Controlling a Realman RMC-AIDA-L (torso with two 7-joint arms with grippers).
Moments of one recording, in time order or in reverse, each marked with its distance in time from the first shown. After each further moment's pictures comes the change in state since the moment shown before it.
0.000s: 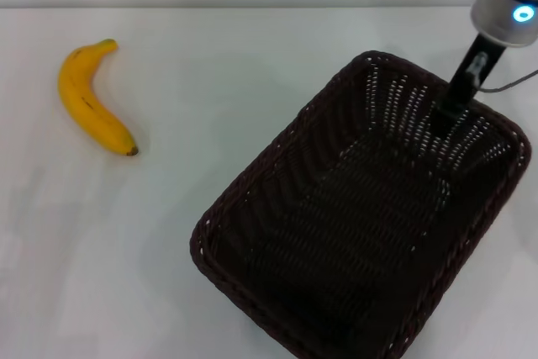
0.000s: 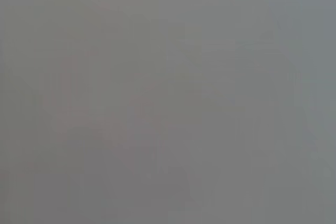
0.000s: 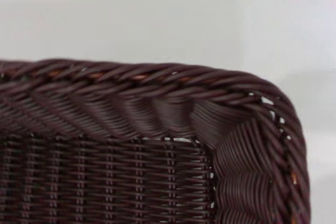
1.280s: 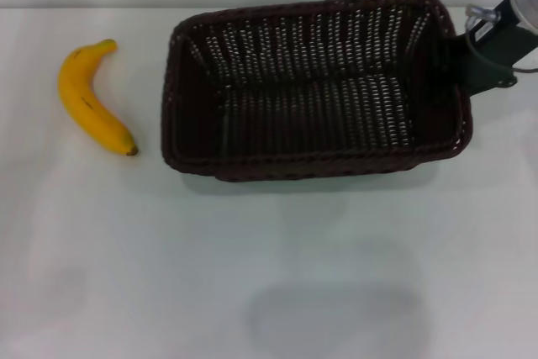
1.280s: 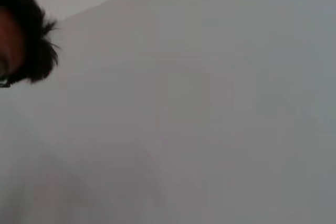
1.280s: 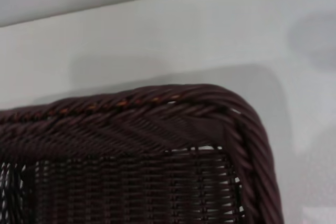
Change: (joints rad) left arm -0.149 0.054 -0.010 0.255 -0.455 0.182 0.122; right arm -0.221 0.016 0.104 -0.319 0.124 -0.003 0.871
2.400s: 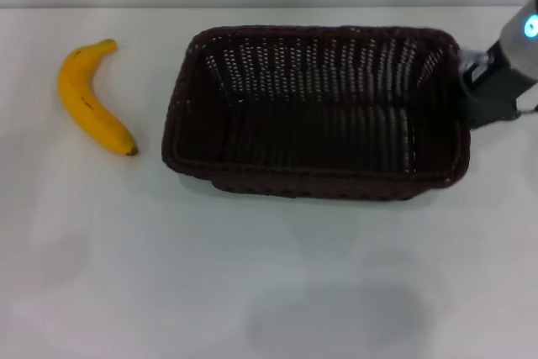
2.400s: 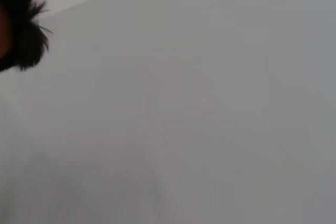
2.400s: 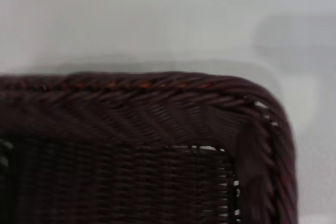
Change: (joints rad) left arm -0.056 0.053 0.002 0.014 -0.003 0.089 -0.012; right arm -0.119 -0.005 -0.261 -0.166 0.038 0.006 0.173
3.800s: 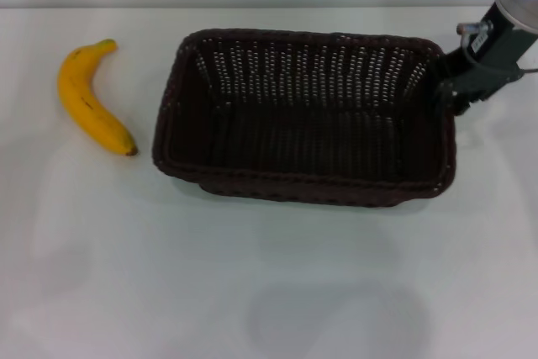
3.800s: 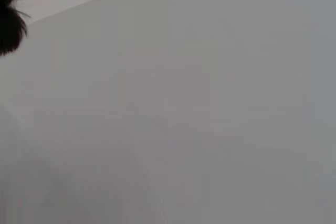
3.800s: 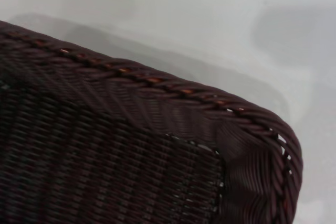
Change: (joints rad) left arm 0.021 -0.021 0.008 0.012 0.009 -0.028 -0.011; right arm 0.229 -0.010 0.176 0.223 -0.111 0.100 -0.346
